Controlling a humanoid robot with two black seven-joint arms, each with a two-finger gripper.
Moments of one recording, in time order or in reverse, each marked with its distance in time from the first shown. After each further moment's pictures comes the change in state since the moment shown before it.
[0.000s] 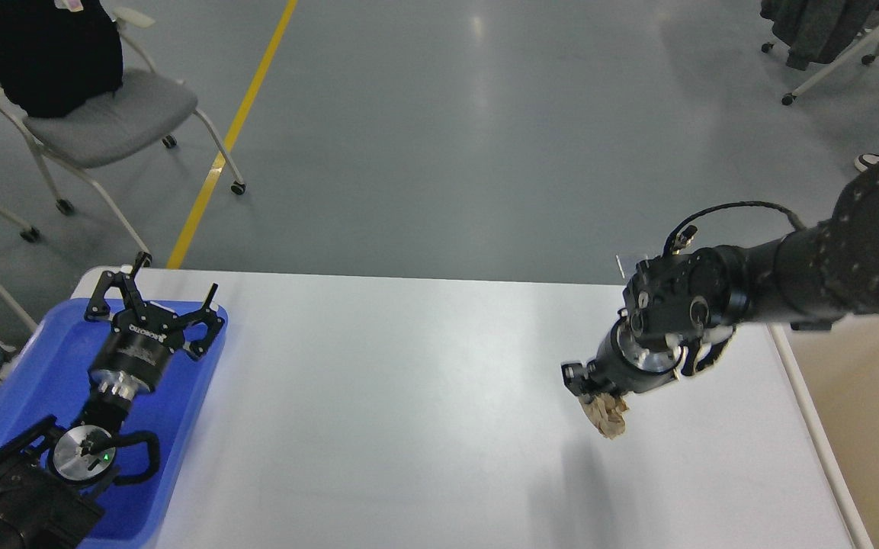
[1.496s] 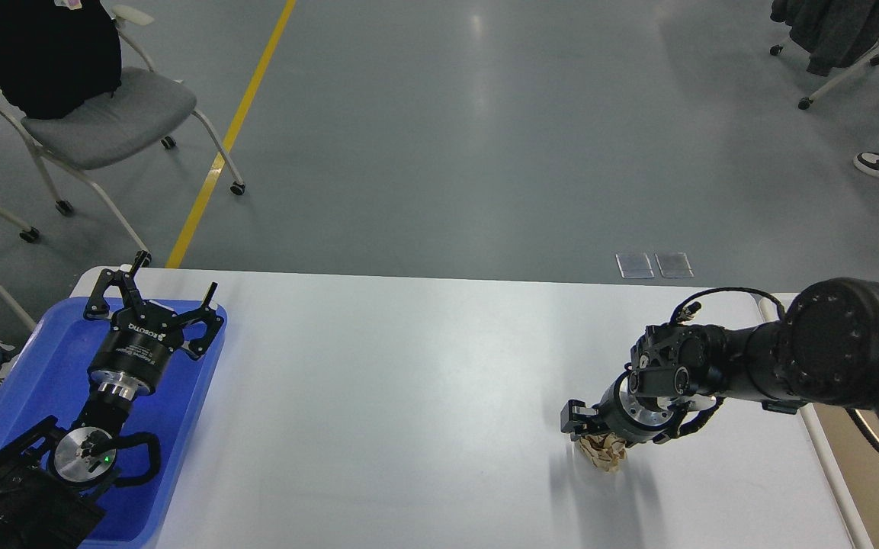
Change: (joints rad) left arm 0.000 0.000 0.000 0.000 0.000 0.001 -0.001; right arm -0.431 0.025 0.034 -0.345 0.038 -0.080 -0.007
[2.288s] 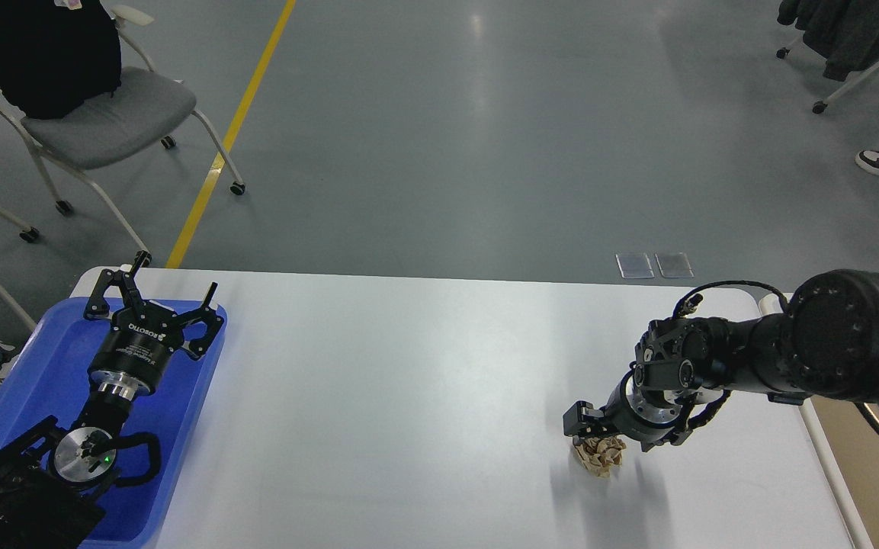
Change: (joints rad) left arm 0.000 0.000 0.000 0.000 0.000 -0.001 0.000; right arm 0.029 0.000 -0.033 0.013 0.002 0.070 0.001
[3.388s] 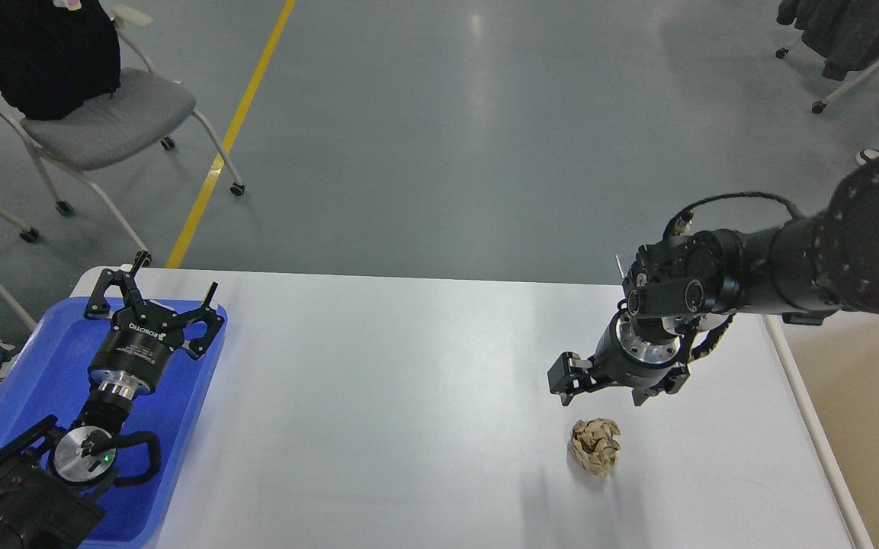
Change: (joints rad) left arm 0.000 0.000 0.000 0.000 0.000 0.001 0.000; right arm 0.313 -0.001 -0.010 0.202 0.031 0.124 -0.002
